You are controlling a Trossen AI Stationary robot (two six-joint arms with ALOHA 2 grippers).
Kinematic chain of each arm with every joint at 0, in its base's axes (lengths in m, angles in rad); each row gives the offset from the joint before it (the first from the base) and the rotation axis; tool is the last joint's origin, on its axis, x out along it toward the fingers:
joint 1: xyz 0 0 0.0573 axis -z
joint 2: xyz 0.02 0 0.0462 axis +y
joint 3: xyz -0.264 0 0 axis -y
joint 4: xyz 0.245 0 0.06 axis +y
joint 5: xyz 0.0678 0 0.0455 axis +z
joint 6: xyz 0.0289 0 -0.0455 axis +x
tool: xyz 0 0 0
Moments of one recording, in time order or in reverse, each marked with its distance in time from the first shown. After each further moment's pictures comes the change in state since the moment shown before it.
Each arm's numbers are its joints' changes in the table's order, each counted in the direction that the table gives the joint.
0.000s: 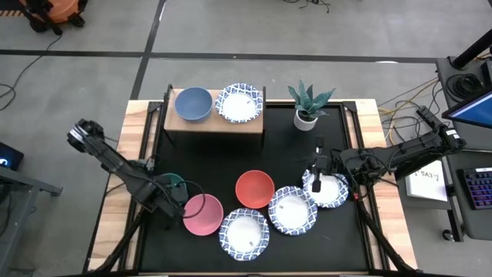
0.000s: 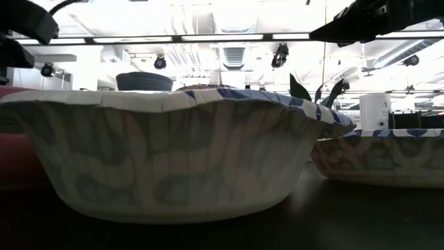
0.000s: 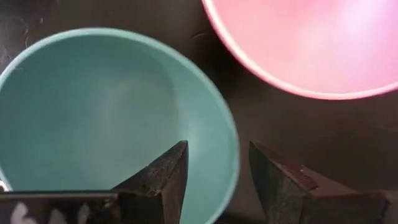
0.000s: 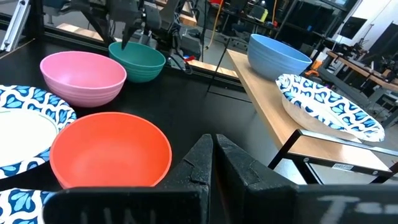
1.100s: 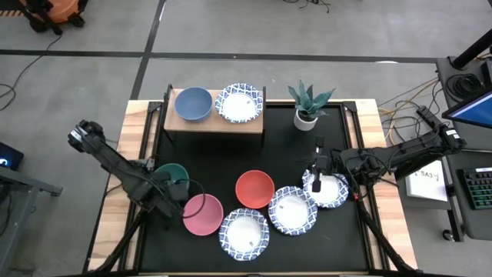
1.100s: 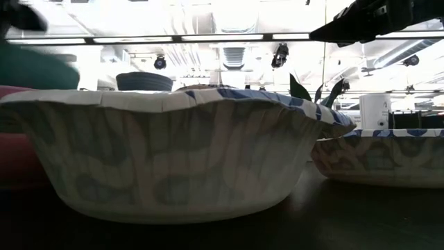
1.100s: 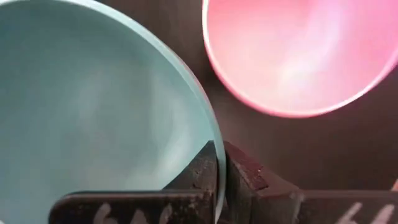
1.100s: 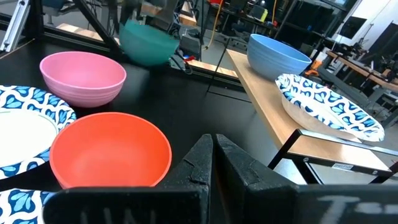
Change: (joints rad) left arm -0.005 0.014 0.229 0.197 0.119 0.016; right arm 0.000 0.000 0.000 0.000 -0.001 0.001
